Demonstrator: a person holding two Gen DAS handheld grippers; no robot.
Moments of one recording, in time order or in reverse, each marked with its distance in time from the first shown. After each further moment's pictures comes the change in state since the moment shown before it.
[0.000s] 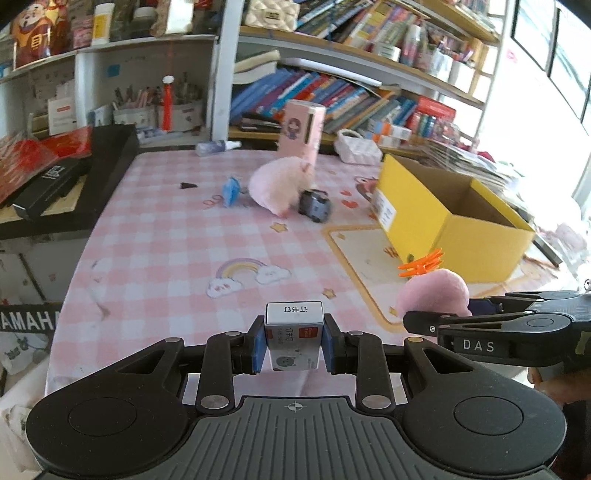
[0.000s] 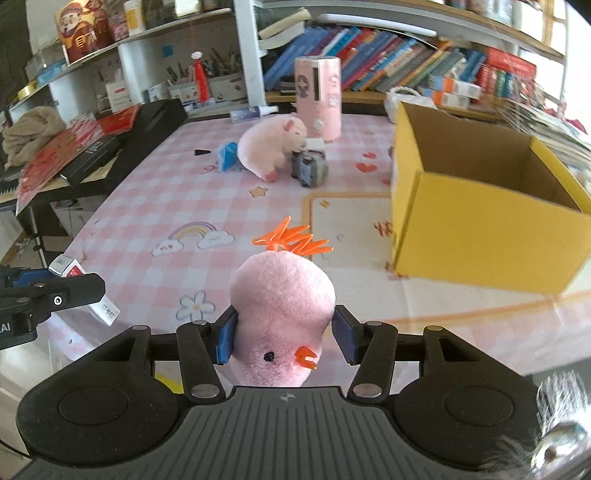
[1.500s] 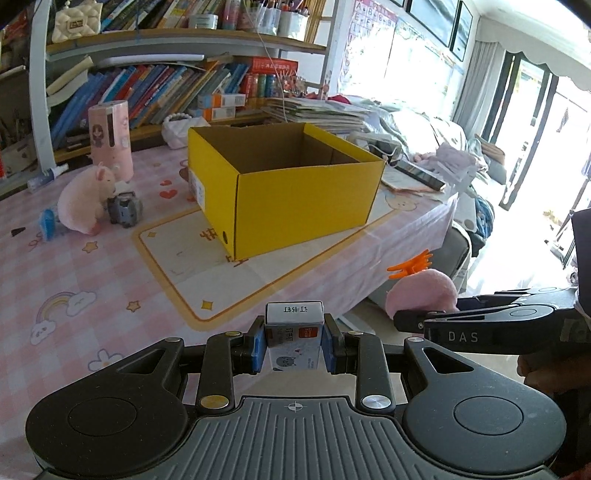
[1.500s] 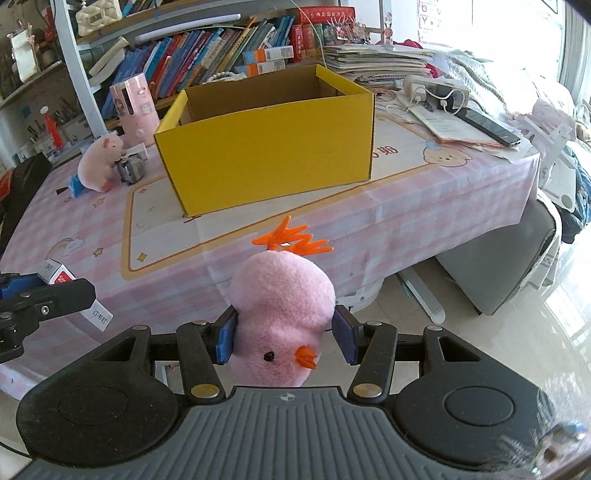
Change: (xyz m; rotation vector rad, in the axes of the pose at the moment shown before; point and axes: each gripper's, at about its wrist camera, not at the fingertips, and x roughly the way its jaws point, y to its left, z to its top) left arm 0.033 -0.129 -0.007 0.297 0.079 -0.339; right arm -0.082 -0.111 -0.082 0.350 -0.001 -0.300
